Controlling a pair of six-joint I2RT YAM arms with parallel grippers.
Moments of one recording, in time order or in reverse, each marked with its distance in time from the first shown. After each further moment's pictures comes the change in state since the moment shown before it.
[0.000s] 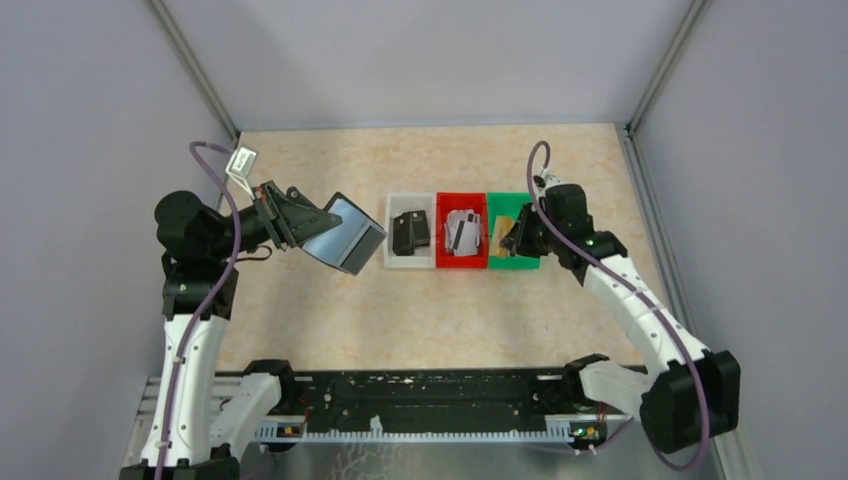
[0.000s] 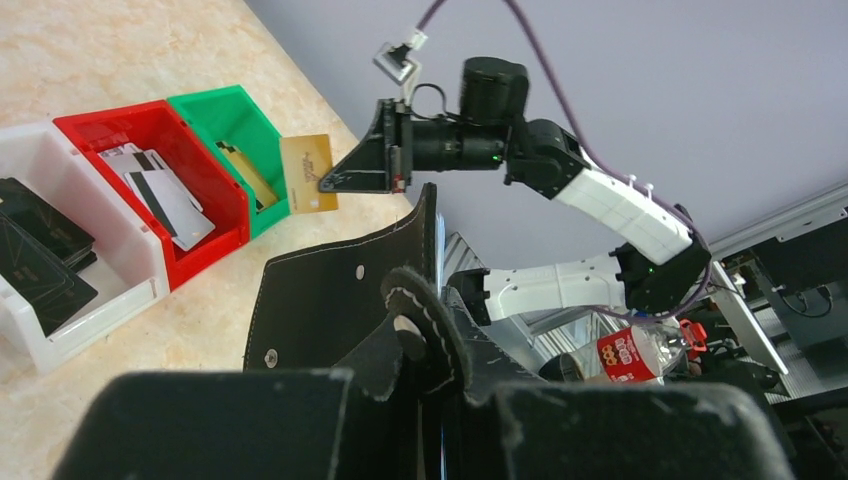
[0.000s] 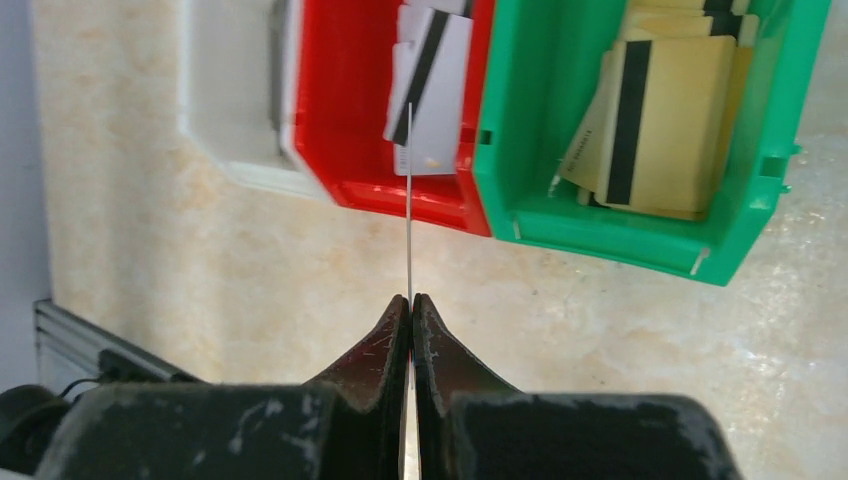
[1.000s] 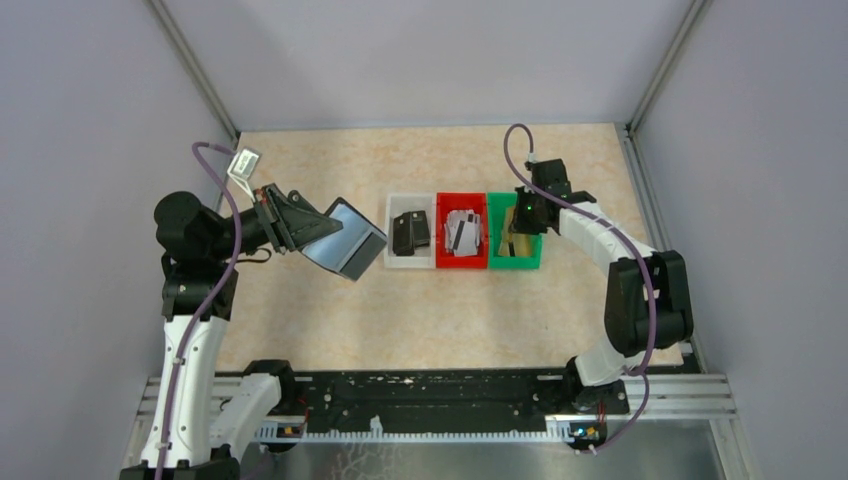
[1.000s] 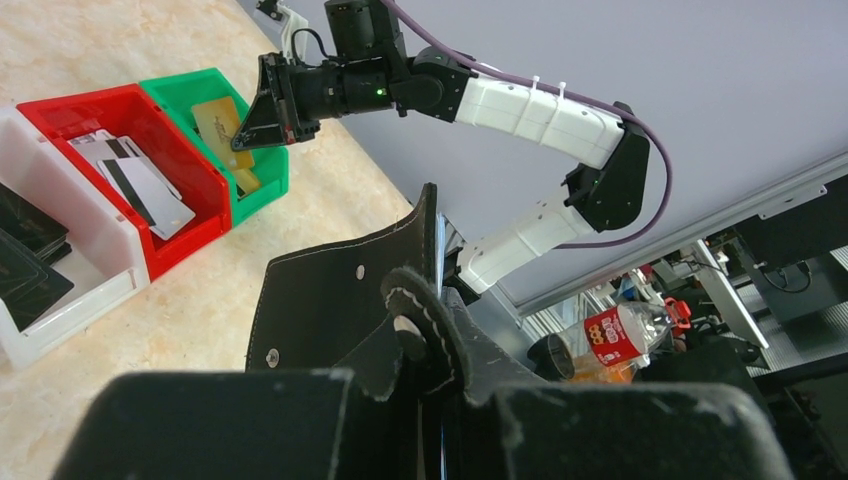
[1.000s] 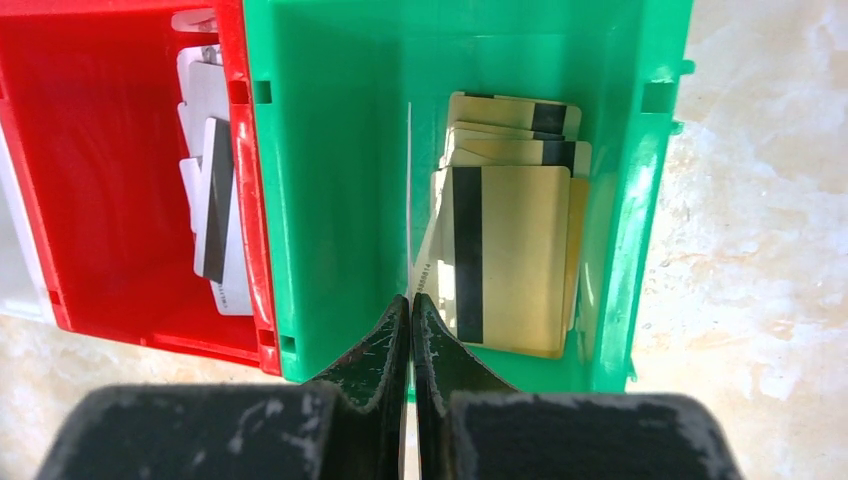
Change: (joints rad) left arm 0.001 -0.003 0.003 -0.005 0.048 -0.006; right arm -0.097 0.514 0.199 0.044 0.106 -0.167
